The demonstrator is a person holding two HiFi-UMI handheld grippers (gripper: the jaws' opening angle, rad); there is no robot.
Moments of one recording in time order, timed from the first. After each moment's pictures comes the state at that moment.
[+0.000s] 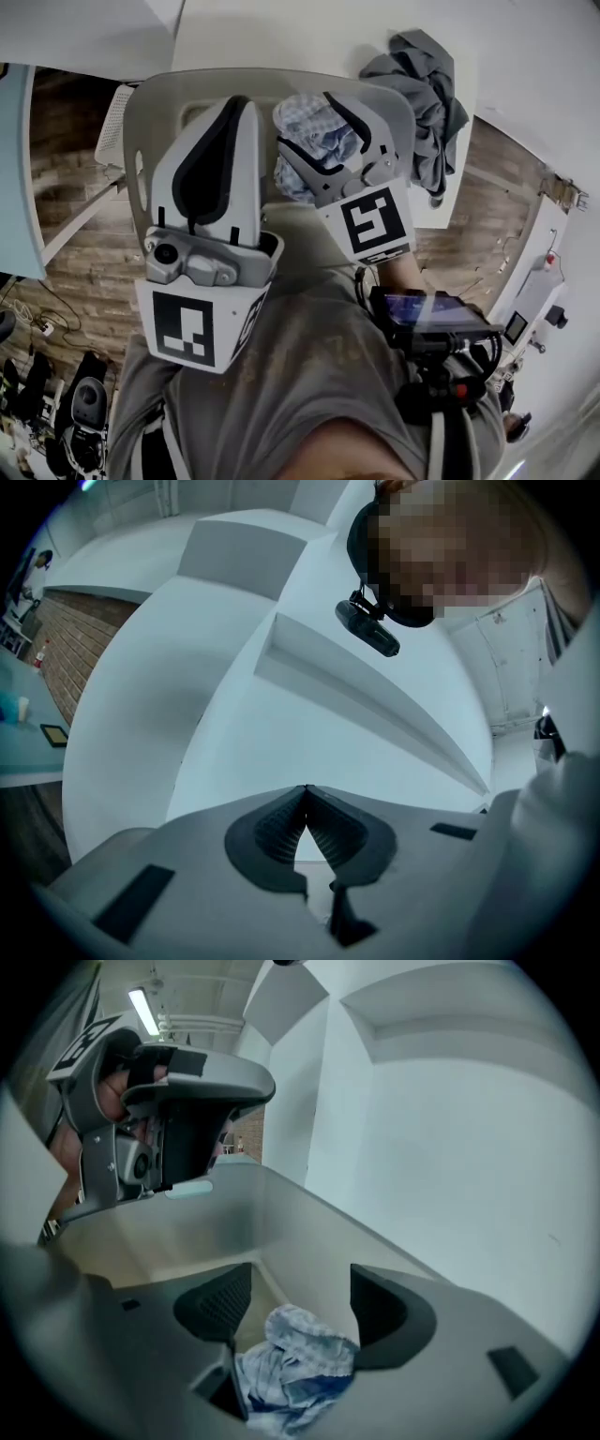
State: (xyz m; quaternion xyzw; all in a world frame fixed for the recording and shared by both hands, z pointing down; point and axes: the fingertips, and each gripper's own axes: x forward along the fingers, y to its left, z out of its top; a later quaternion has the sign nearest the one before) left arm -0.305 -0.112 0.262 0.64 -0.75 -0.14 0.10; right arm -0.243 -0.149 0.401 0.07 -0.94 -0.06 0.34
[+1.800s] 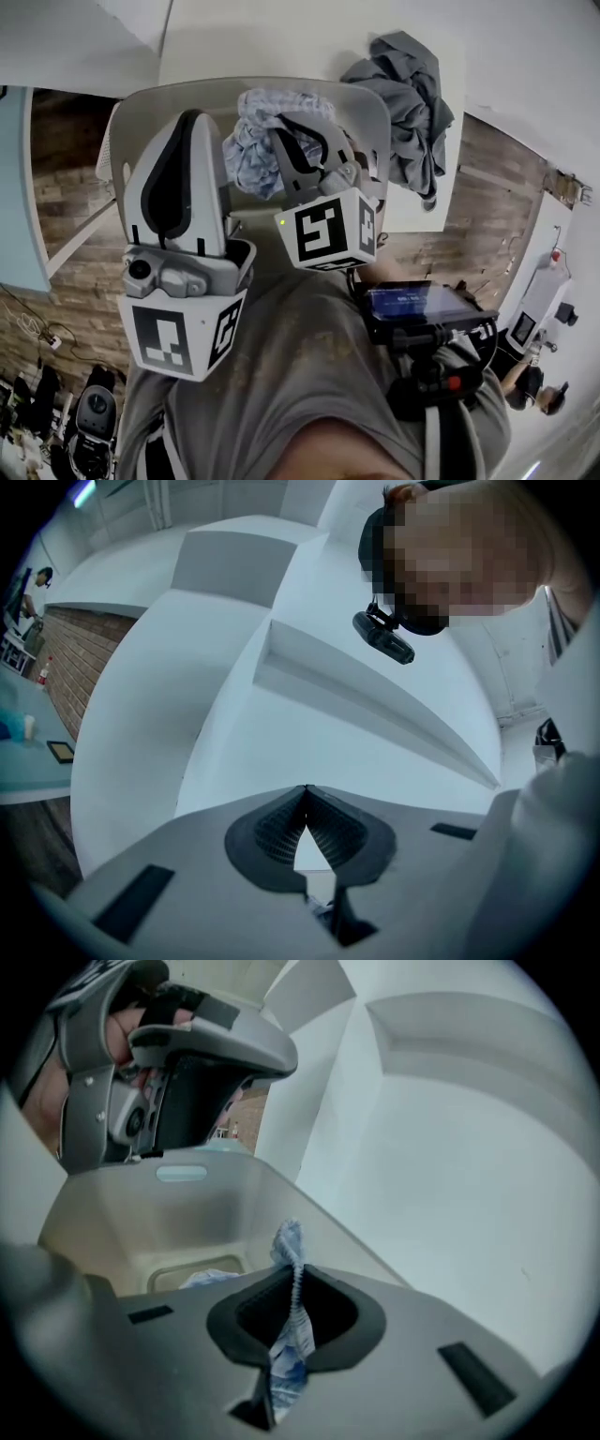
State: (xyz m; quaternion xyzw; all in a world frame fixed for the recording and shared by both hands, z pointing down) left arm -0.312 -0.104 0.239 0.62 -0.77 -0.14 0.08; right arm -0.249 -0.151 0.388 0.11 -0.92 -0.14 0.35
